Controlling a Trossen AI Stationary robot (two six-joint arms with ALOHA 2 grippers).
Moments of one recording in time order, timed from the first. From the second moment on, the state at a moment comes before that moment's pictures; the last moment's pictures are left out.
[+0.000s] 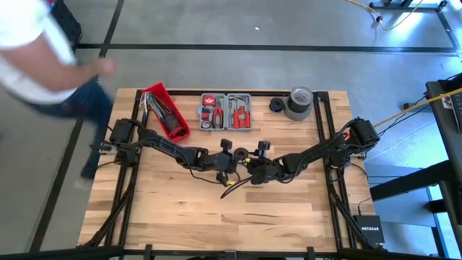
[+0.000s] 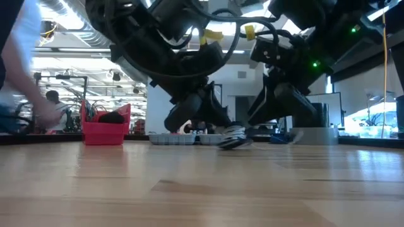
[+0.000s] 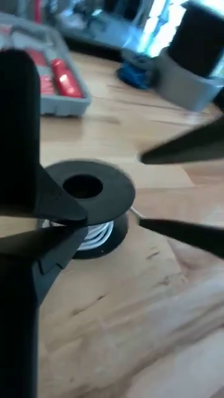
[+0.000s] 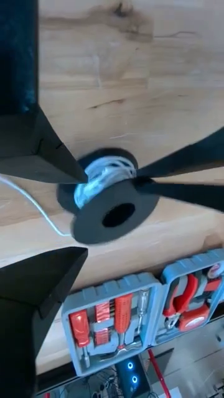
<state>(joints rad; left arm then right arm) -0.13 1.89 0.99 0.25 -0.45 0.44 0.29 1.70 0.82 -0.05 0.70 0.04</state>
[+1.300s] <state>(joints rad) 0.04 1.83 1.05 0.09 -0.16 -0.05 -0.01 1.57 0.55 0.33 0.31 -0.04</state>
